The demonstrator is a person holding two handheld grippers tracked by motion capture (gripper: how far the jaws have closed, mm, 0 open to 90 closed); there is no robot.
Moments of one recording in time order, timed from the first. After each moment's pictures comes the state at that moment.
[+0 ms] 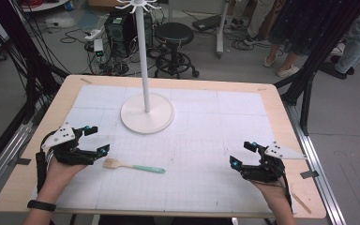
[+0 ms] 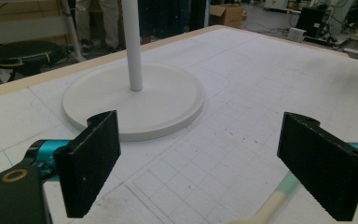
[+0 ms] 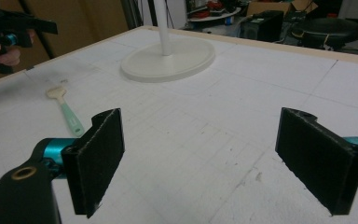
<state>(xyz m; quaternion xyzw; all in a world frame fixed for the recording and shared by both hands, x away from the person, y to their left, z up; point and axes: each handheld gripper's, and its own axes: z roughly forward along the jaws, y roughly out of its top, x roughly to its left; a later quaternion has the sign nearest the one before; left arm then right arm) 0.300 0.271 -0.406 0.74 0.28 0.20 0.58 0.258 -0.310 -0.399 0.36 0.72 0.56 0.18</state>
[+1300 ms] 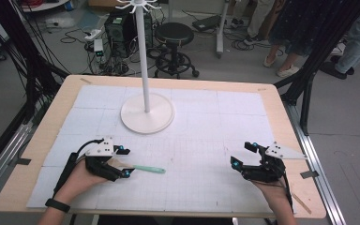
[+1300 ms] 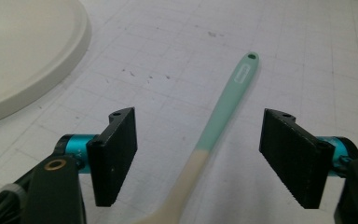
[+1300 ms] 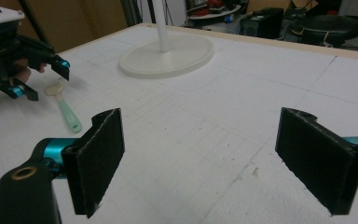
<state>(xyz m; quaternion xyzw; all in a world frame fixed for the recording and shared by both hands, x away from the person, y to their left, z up) 0.301 0.198 -0.440 0.87 0.16 0.08 0.47 0.258 -0.313 -0.402 0.36 0.73 0.56 0.18</state>
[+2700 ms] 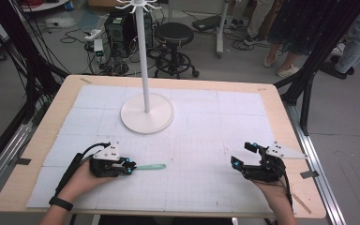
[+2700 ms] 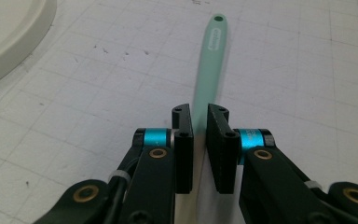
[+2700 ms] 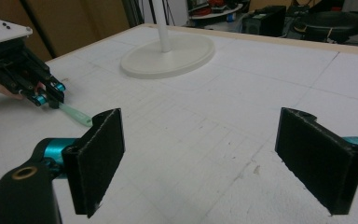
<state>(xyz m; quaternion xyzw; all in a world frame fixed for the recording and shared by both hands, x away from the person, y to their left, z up) 0.301 0.191 -0.448 0.89 0.14 0.06 0.43 0.260 -0.315 -0.404 0.36 0.72 0.56 0.17</state>
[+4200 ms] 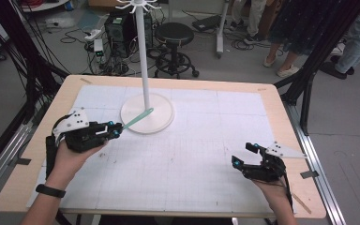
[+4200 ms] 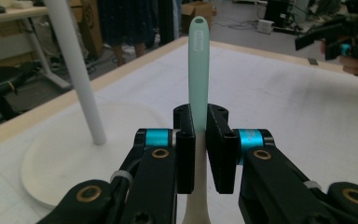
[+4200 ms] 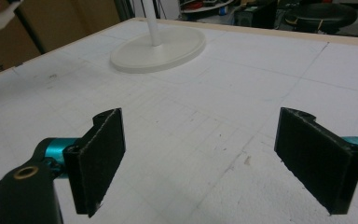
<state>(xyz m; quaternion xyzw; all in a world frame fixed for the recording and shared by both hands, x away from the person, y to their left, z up) 0.312 0.227 -0.342 0.76 0.22 0.18 0.58 0.262 -0.317 -0.407 0.38 0.72 0.55 0.17</state>
